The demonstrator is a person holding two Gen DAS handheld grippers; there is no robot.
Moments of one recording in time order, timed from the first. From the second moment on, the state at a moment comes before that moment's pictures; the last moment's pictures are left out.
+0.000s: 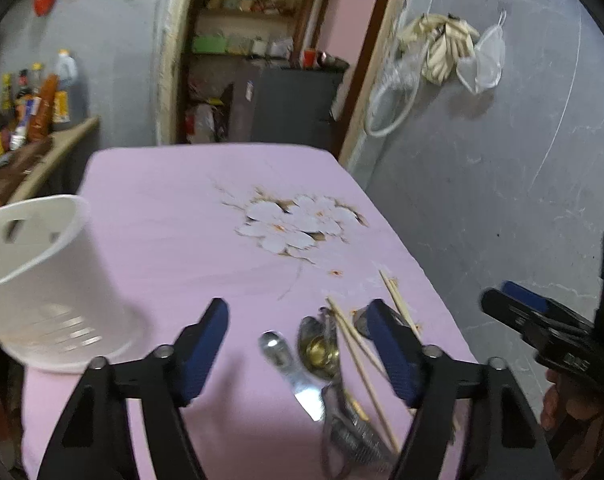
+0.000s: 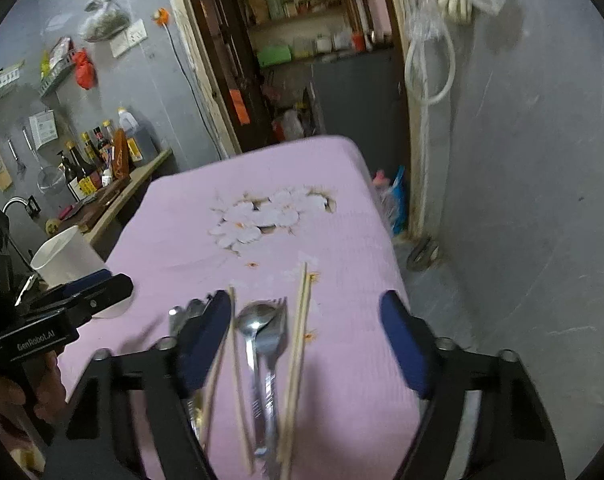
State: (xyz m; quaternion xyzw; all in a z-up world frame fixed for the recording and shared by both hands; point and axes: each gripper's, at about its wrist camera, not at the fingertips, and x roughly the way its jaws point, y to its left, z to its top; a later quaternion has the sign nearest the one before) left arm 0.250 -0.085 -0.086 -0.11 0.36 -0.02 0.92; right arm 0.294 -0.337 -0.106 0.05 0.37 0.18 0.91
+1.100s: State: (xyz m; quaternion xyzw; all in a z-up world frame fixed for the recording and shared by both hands) left arm 0.316 -0.116 -0.141 -0.12 0.53 -0.07 0.84; right arm 0.370 -0.297 -0.196 0.08 0.50 0.27 0.82
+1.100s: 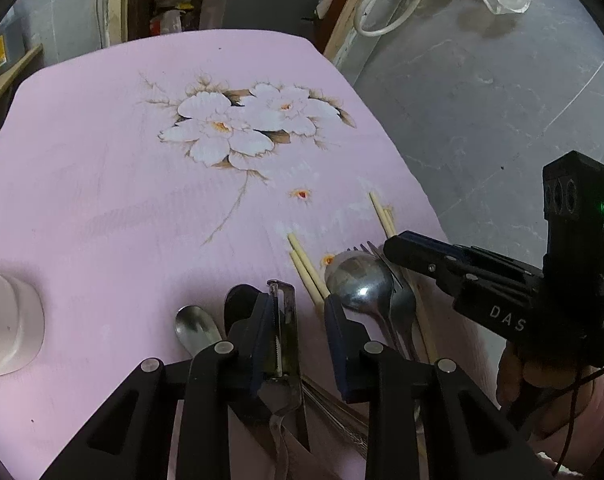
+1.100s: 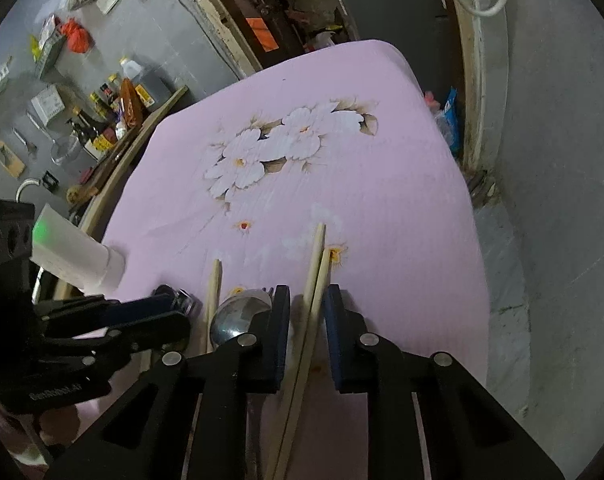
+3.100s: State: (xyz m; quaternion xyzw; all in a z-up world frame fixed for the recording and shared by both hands) left arm 0.201 0.003 0.016 -0.19 0.31 -0.02 0.93; right arm 0.269 -0.230 -0.021 0.17 0.25 0.35 0.89
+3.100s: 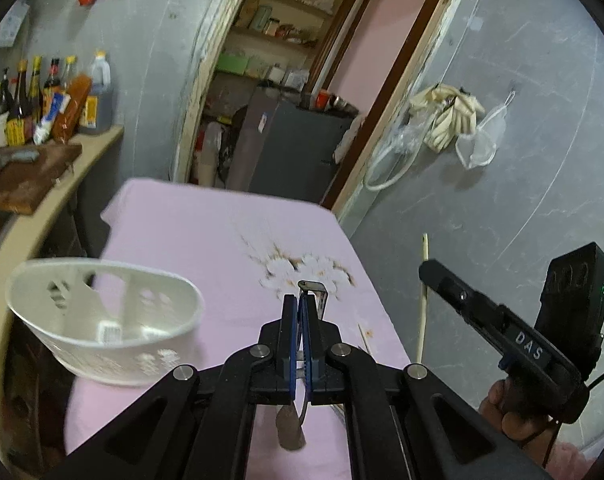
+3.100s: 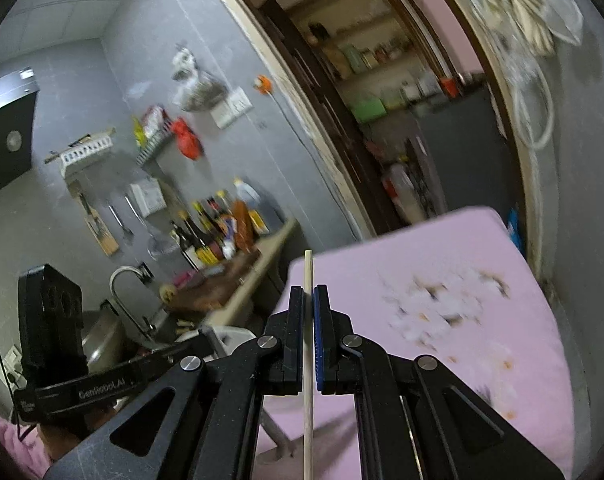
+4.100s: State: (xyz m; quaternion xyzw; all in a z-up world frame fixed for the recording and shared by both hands) left arm 0.160 0.191 0.069 -0.18 0.21 0.12 0.95; right arm 0.297 -0.040 0.020 0.19 0.10 0.32 0.92
